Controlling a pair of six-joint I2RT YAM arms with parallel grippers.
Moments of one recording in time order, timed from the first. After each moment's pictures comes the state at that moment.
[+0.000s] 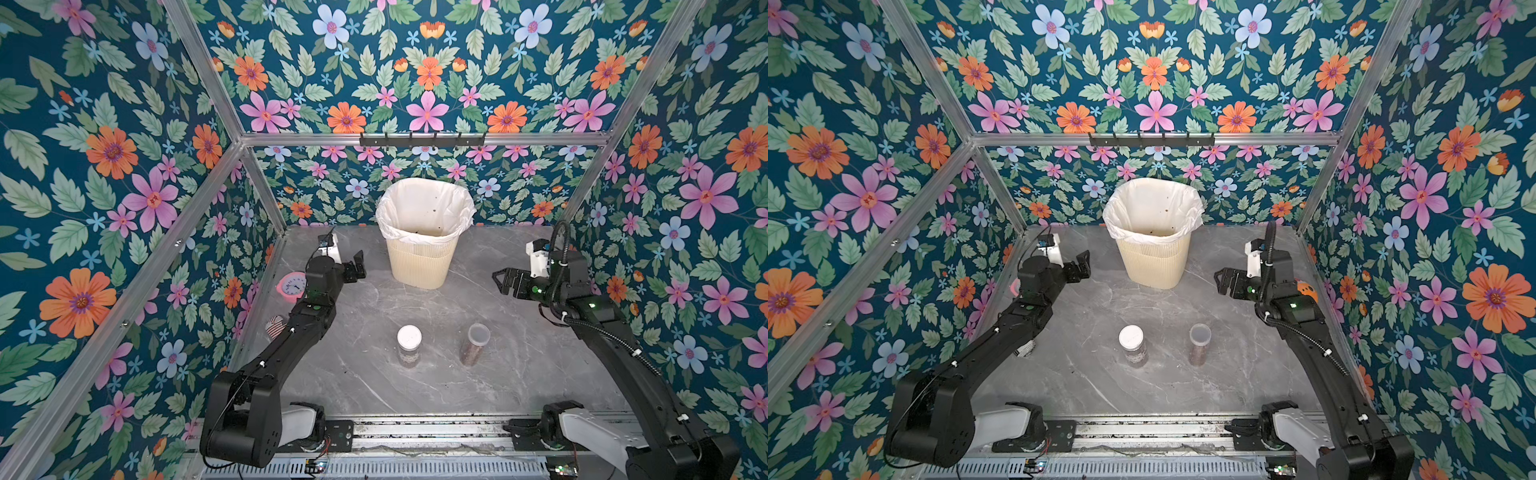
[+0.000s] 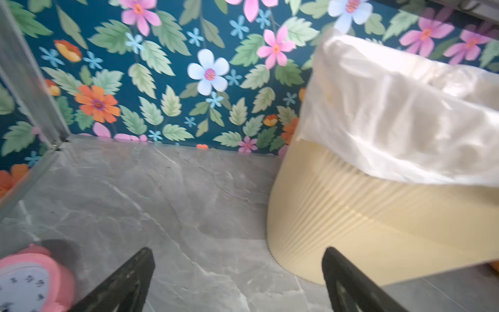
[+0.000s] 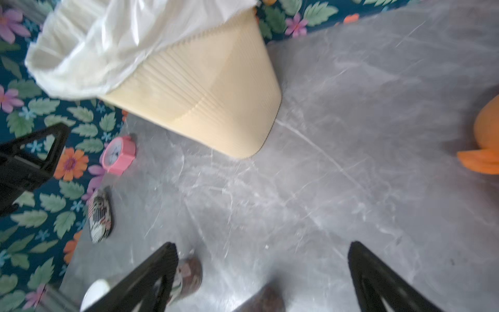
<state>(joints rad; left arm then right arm) -0.29 1.27 0.75 0.27 -0.06 -0.25 0.25 1.06 1.06 -0.68 -0.25 0.36</state>
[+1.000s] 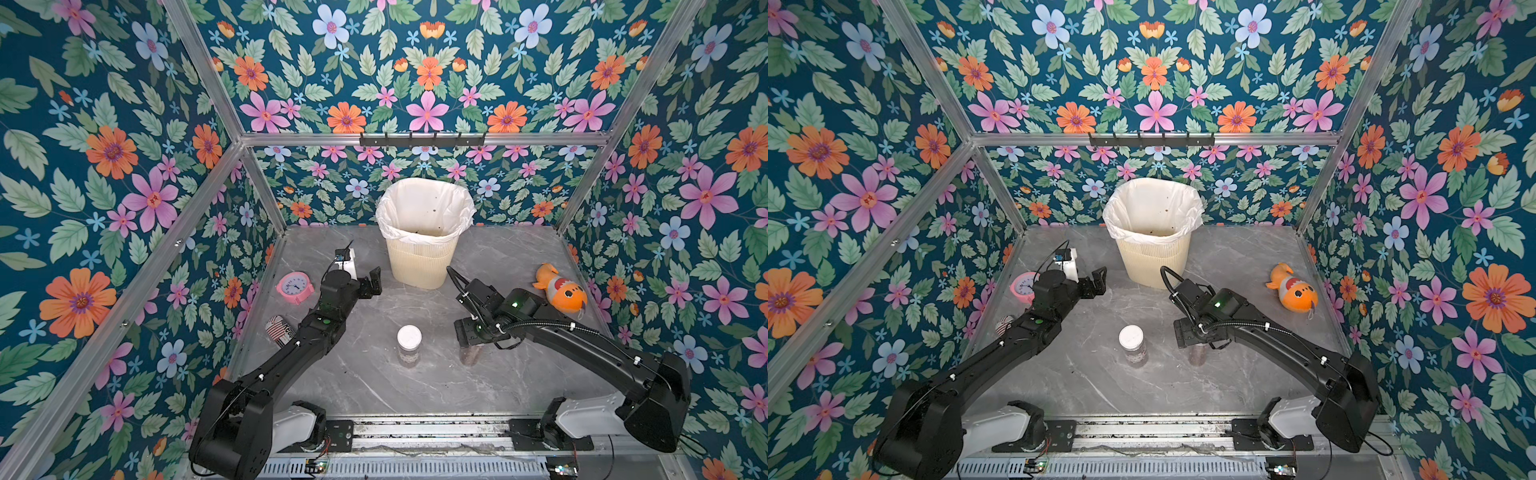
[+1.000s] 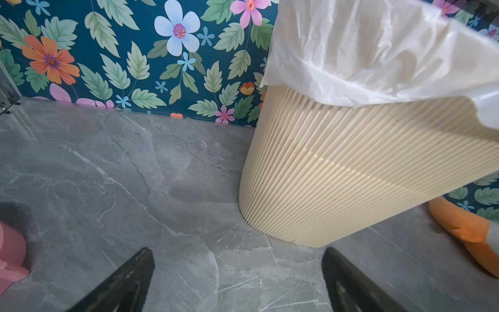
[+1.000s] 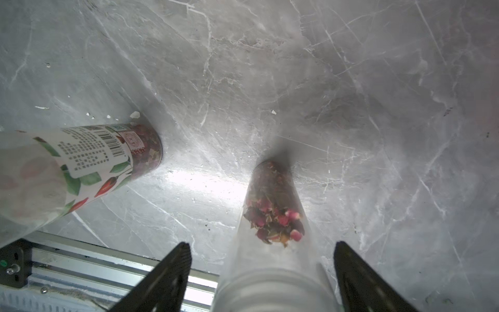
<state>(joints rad) -0.40 1.21 0.66 0.25 -0.10 -0.31 0.80 1.36 1.18 -1.10 0.11 0.59</state>
